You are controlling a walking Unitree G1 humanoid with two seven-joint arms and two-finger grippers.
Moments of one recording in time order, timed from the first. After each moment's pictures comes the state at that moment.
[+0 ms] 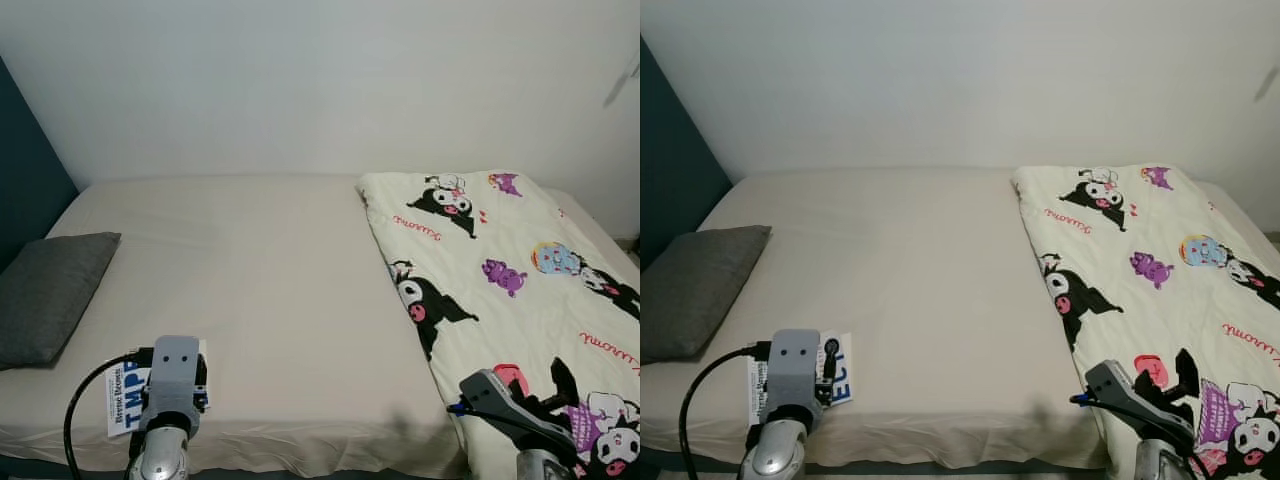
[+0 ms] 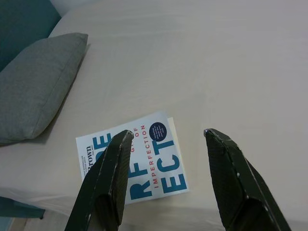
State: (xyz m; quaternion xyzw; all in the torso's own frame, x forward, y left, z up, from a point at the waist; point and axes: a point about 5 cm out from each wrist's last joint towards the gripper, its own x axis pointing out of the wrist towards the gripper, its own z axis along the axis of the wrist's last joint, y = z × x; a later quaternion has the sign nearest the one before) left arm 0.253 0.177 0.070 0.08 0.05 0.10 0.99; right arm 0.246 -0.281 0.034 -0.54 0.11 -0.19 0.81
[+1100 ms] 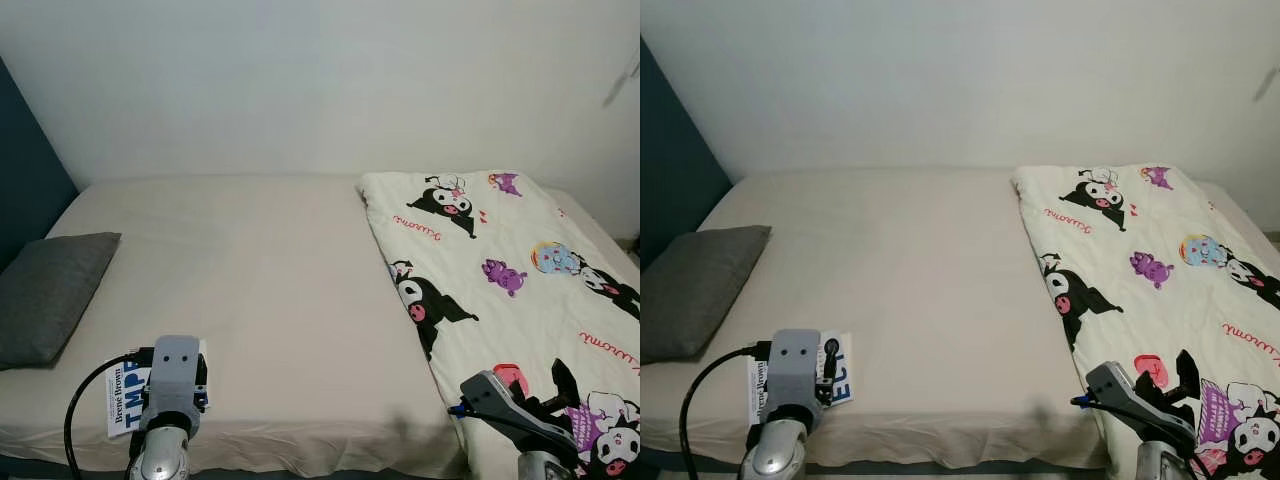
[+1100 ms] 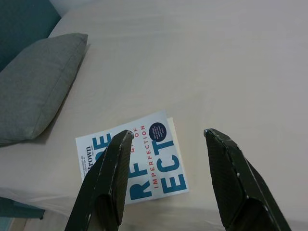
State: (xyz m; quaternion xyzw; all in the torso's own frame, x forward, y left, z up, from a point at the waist) left arm 0.253 0.177 0.071 0.08 0.05 0.09 0.99; right arm 0.245 -0.282 0.034 -0.54 0.11 -0.19 0.81
